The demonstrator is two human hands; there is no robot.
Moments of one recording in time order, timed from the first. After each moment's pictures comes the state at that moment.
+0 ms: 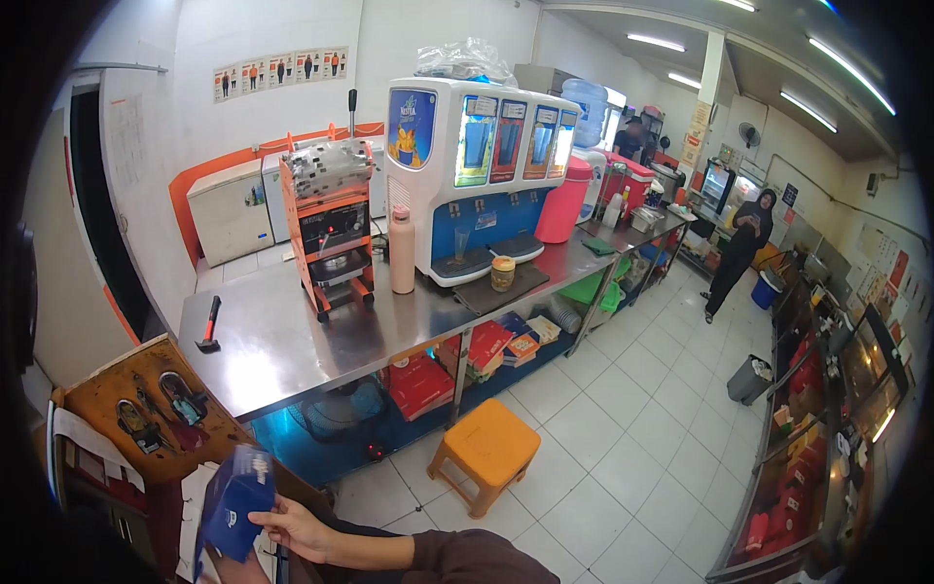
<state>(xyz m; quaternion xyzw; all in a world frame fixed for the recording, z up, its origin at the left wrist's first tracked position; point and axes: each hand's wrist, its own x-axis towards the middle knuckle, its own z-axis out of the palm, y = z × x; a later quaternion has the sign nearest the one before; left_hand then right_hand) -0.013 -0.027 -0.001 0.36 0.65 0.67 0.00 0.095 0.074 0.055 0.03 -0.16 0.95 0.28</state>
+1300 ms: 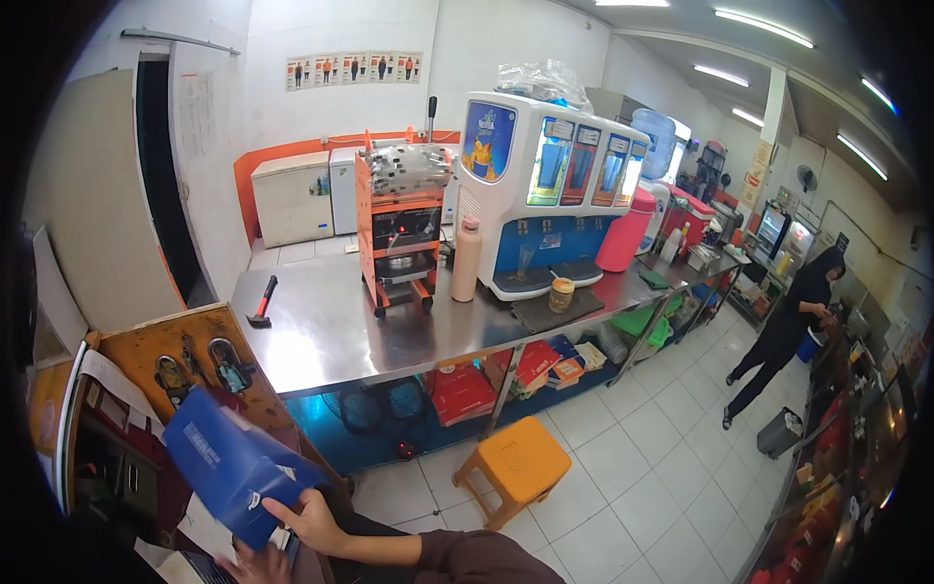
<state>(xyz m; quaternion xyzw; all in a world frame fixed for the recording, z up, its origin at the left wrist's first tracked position) -0.025 -0.047 -0.024 0.36 0.57 0.74 0.04 0.052 0.048 0.018 -0.07 -0.50 0.79 0.34</state>
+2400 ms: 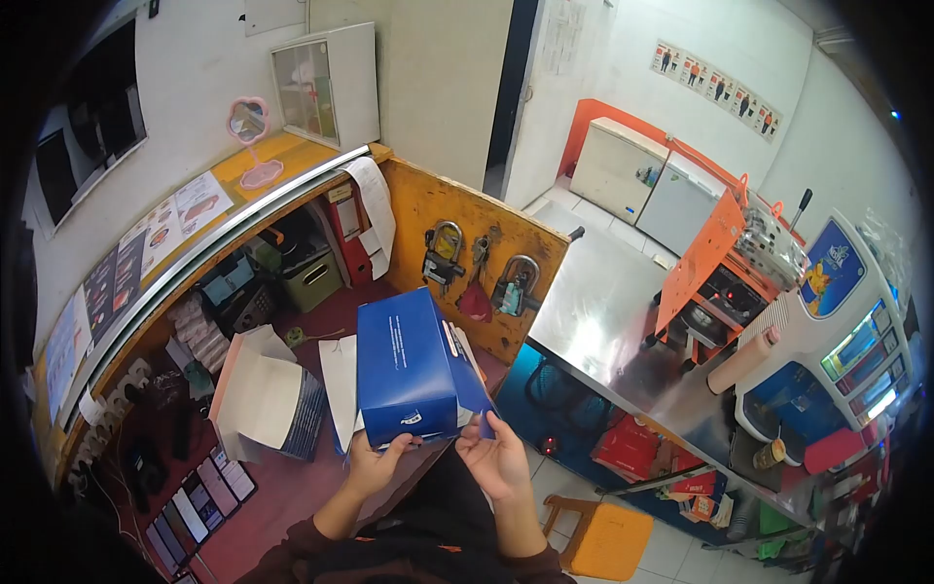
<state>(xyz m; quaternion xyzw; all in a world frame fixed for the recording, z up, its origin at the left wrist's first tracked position) -0.060 -0.072 0.012 0.21 0.61 0.76 0.08 0.002 0.103 0.019 -0.12 -0.11 0.98 0.06</state>
